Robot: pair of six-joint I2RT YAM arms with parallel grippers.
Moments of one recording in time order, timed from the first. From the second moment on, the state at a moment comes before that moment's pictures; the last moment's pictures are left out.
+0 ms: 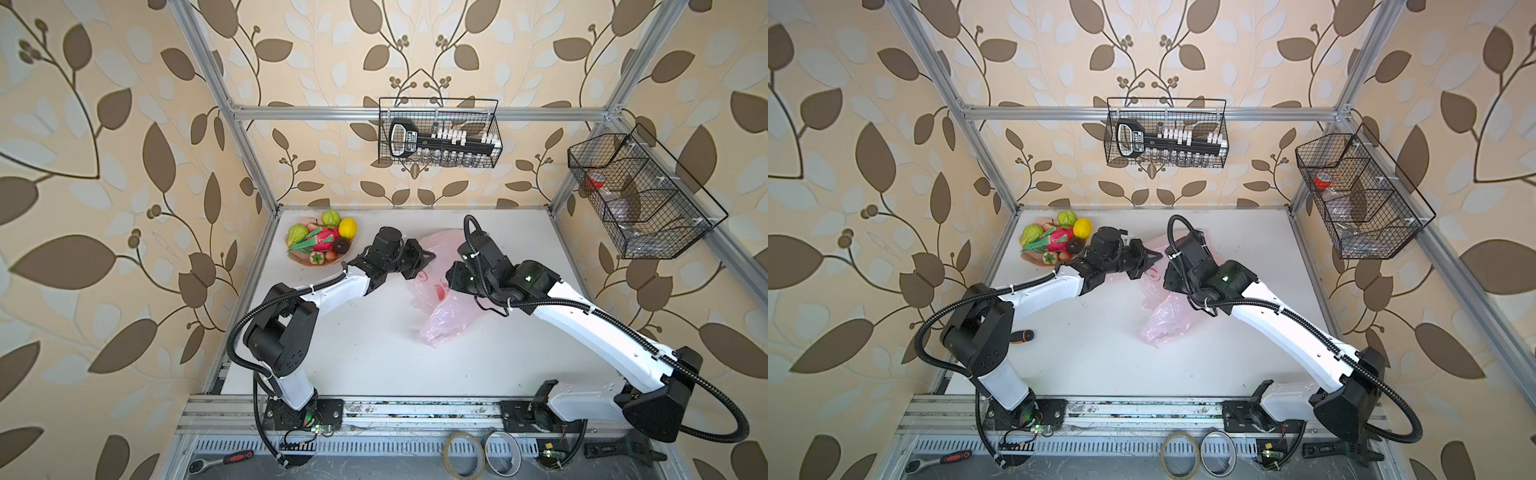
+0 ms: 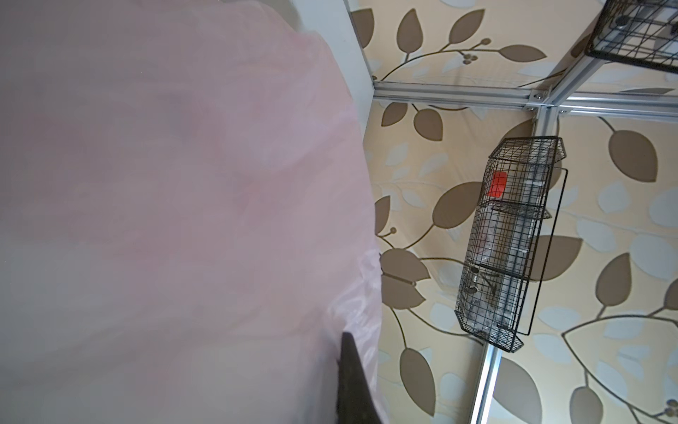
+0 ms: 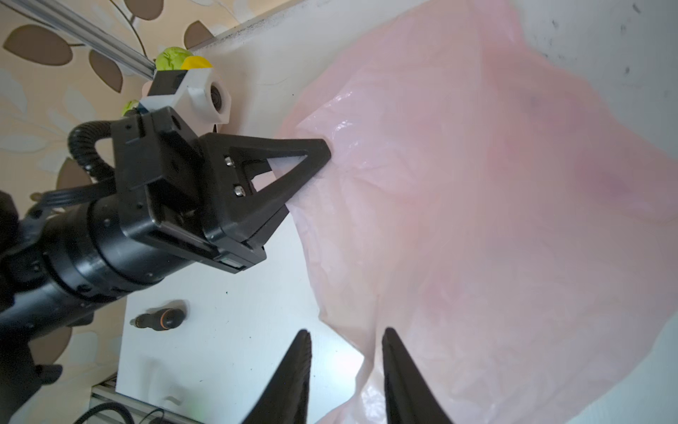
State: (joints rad) left arm -0.58 1.70 1.13 0.16 0.45 -1.41; right arm 0.76 1.32 1.32 -0.88 0.25 0.85
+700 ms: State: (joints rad) left arm -0.59 1.67 1.13 0.14 0.43 -1.39; right arm 0.95 1.35 1.33 -1.06 0.53 0.88
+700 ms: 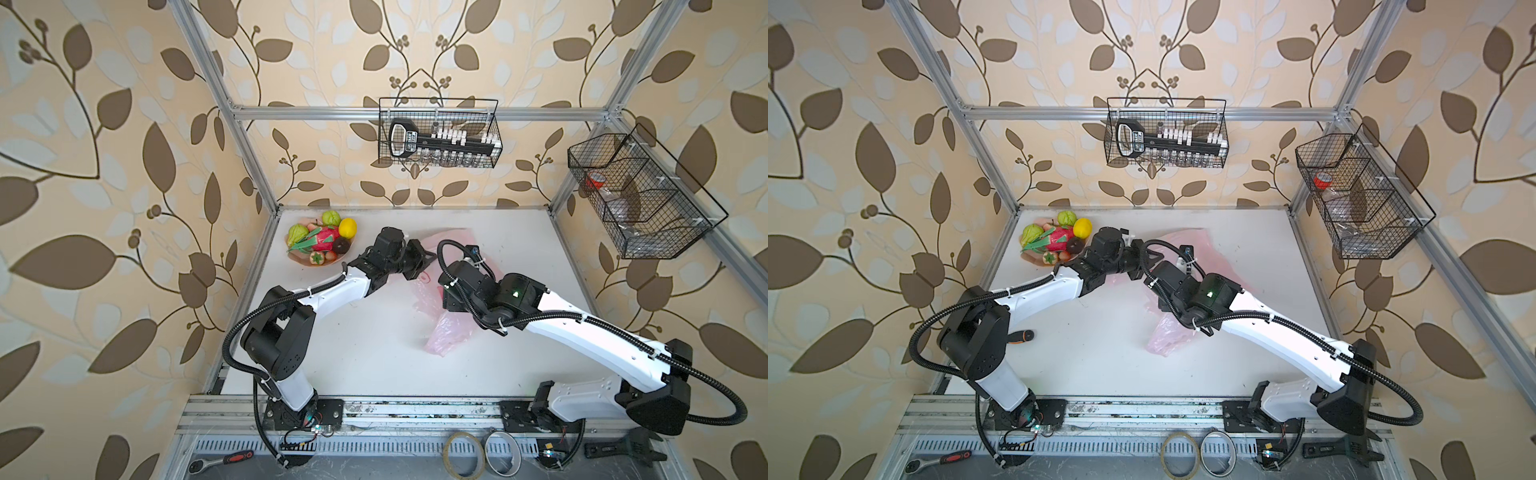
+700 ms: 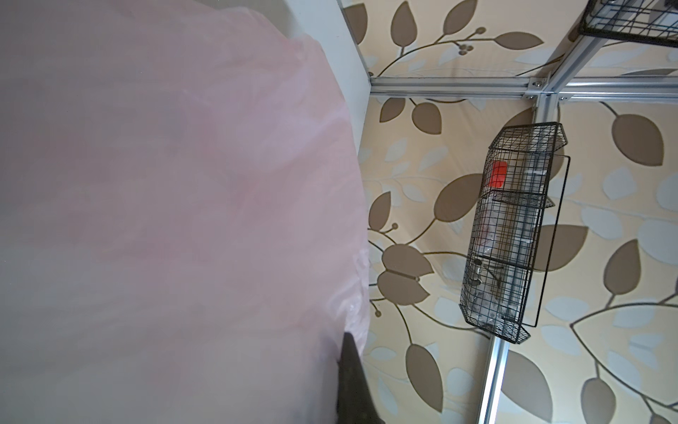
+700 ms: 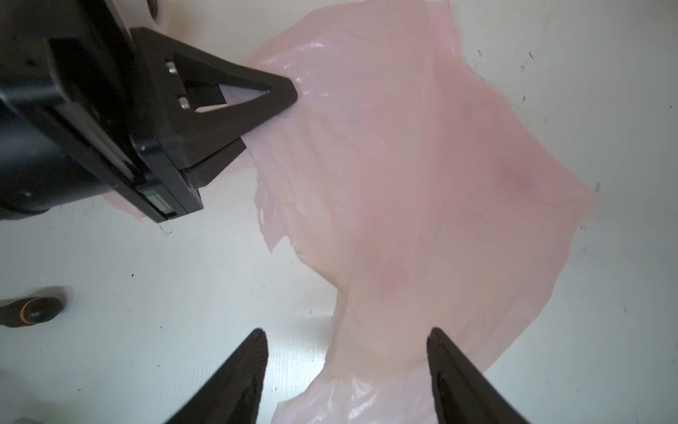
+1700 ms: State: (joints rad) left arm -0.59 1.65 1.13 0.10 0.43 -1.37; right arm 0.91 1.48 1.23 -0.99 0.62 0.85
